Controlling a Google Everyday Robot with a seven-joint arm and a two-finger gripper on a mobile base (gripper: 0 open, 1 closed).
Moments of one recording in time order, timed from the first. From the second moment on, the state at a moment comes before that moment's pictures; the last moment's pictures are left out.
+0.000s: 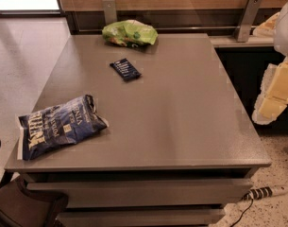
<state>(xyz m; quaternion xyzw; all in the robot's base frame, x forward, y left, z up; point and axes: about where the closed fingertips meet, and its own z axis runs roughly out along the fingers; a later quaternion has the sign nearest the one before) 0.438 -0.213 0.989 -0.60 0.78 -0.05 0.18</state>
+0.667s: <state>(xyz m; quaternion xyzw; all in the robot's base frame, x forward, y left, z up) 0.450 -0.208 0.989 -0.61 0.77 -0.05 0.18</state>
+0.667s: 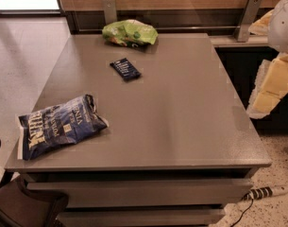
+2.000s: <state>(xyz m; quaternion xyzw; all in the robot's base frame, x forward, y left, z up) 0.615 -0.131 1.016 -0.38 0.85 0.12 0.35</state>
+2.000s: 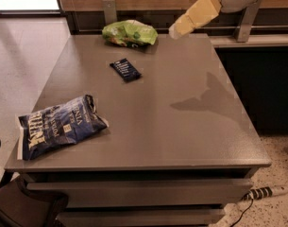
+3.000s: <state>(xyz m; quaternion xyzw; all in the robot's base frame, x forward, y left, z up) 0.634 -0.091 1.009 -0.29 0.86 0.15 0.40</state>
